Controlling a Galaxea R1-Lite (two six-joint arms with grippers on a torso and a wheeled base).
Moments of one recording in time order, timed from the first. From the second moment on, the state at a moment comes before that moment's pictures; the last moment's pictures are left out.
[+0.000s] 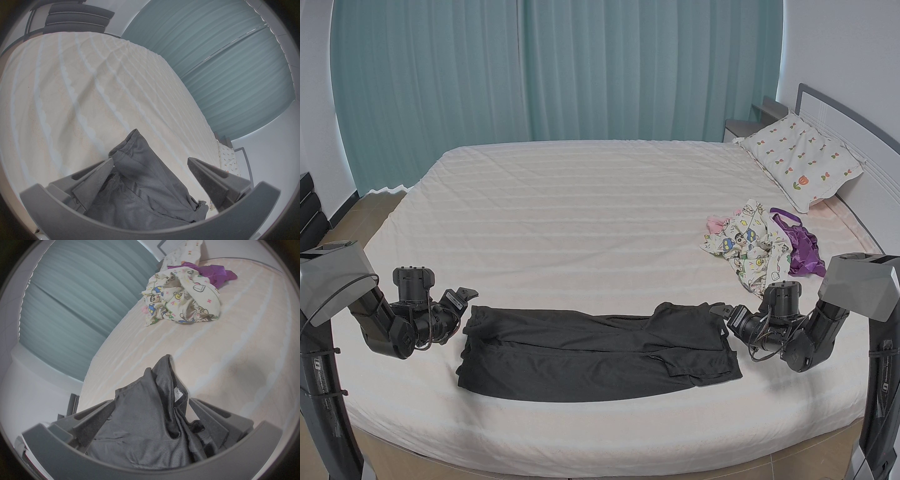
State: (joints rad) left arm 0.02 2.24 -0.81 -0.86 -0.11 -0.92; right arm 0.16 2.38 -0.78 -1.06 0.13 0.79
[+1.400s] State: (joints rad) left arm -0.01 2.41 -0.84 -0.86 -0.02 -0.69; right arm 0.15 2.39 -0.74 -1.12 0.12 0.82
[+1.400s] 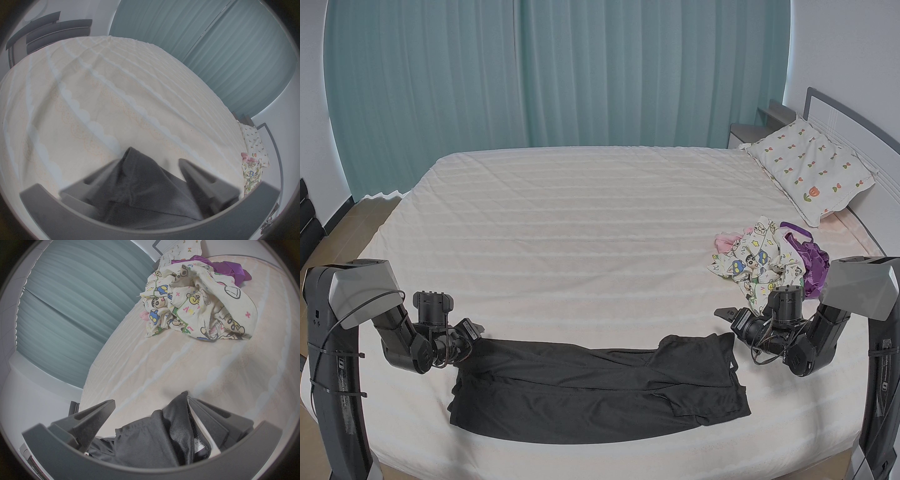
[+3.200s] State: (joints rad) left arm 0.00 2.42 -0.80 -0.92 0.14 -0.80; right arm 0.09 2.51 -0.85 -1.12 0.09 0.74
